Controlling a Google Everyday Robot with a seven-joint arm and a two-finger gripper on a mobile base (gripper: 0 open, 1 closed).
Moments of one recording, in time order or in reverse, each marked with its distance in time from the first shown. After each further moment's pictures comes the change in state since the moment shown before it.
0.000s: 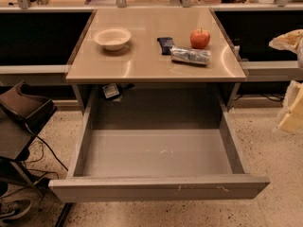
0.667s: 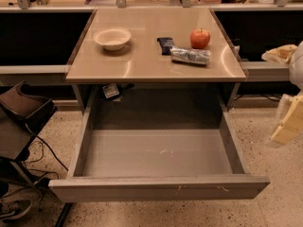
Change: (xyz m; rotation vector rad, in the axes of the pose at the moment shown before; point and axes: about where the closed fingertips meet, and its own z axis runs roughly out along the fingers) arm 0.000 0.015 0.021 -0.034 -0.037 0.001
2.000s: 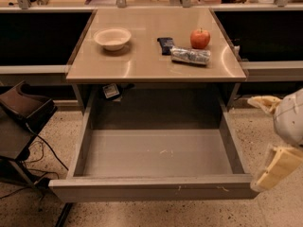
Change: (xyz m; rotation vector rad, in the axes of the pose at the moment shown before) arm 0.022 0.066 0.064 -0.100 -0.090 0.044
